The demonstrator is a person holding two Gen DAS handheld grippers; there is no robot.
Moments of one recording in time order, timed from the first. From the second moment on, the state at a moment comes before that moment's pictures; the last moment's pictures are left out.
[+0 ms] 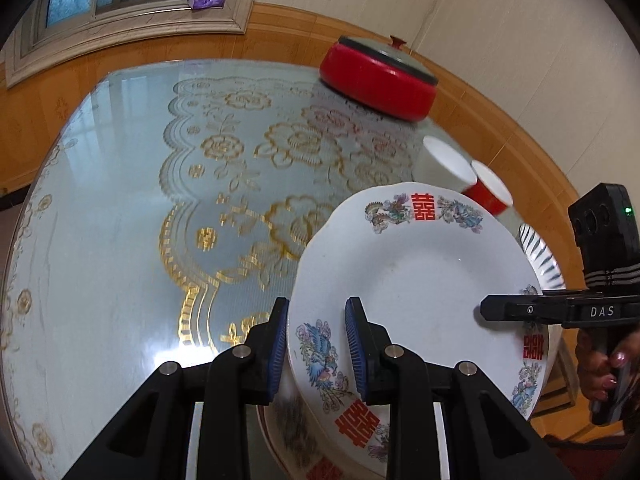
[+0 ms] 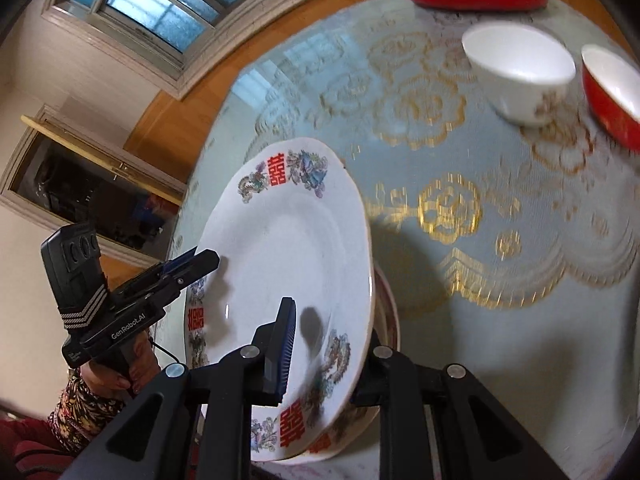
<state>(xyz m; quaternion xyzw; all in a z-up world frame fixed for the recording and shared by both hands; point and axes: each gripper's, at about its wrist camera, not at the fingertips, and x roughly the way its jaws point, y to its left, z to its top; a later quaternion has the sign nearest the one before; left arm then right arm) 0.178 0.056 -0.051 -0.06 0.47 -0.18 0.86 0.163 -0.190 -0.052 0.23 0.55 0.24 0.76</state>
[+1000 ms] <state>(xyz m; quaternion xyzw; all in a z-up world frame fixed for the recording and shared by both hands) 0.136 0.070 -0.048 -0.01 0.43 -0.15 0.89 0.160 -0.160 -0.079 0.22 0.61 0.22 0.73</state>
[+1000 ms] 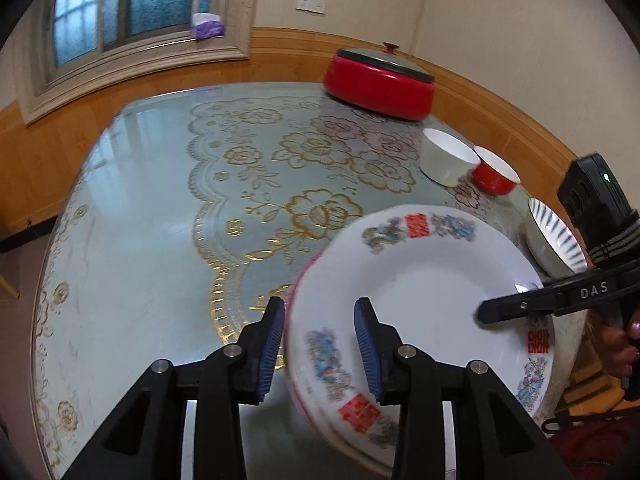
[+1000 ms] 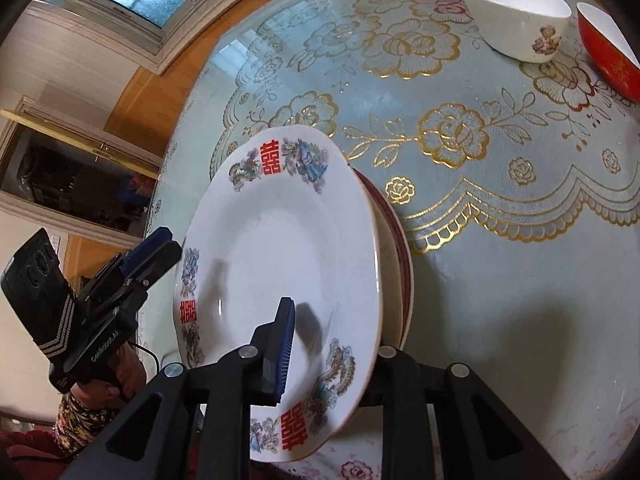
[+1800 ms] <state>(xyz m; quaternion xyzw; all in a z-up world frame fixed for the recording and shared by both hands) 0.123 0.079 -0.059 -0.04 0.44 -0.16 0.88 0.141 -0.158 -0.047 0.11 0.57 0.12 0.80</state>
